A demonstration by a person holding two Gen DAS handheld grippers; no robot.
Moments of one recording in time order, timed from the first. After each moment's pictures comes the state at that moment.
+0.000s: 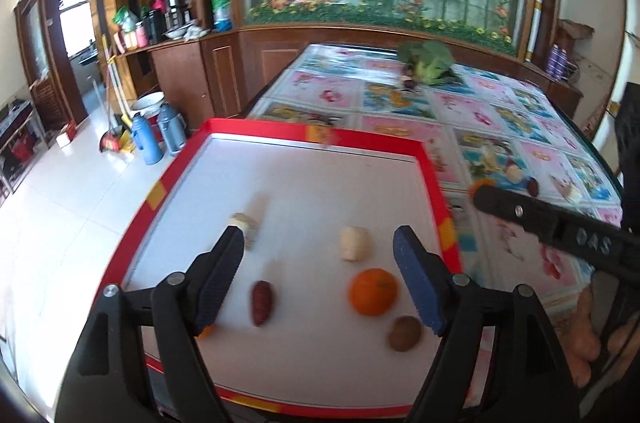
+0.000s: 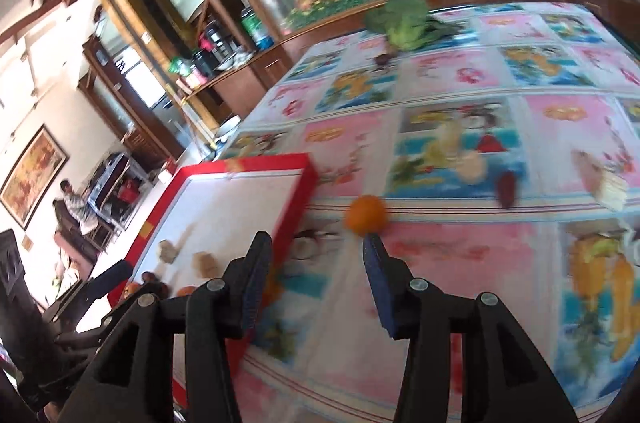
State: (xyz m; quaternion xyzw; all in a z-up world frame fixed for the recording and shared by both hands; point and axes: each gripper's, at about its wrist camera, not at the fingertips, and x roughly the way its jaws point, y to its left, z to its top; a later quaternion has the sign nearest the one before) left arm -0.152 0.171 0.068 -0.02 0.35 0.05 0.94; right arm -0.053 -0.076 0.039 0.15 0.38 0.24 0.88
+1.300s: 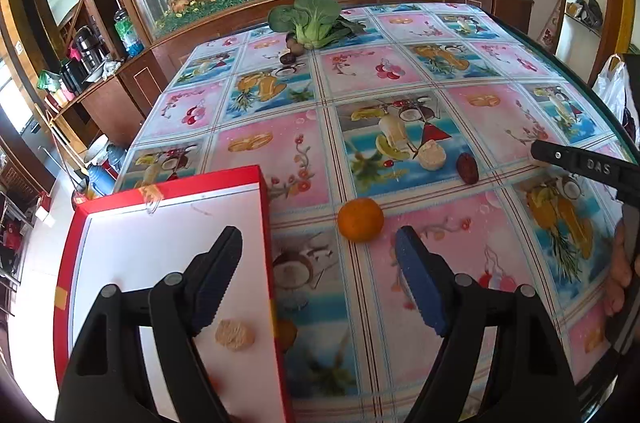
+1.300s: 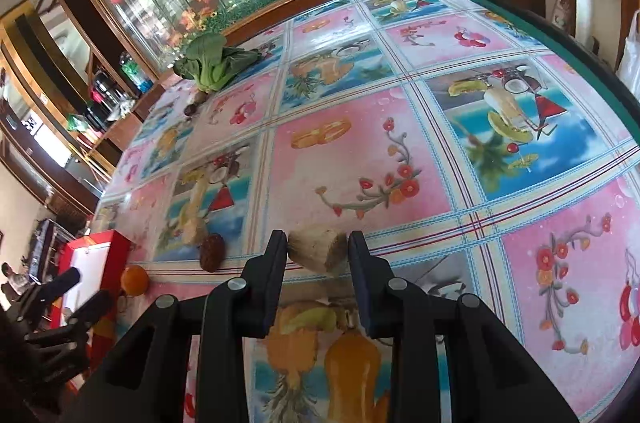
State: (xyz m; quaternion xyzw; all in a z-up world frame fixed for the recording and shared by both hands) left arm -0.052 0.033 0.055 0.11 0.42 -0.03 0.90; right arm -0.013 -0.226 0.016 0.19 0.41 0.07 0.89
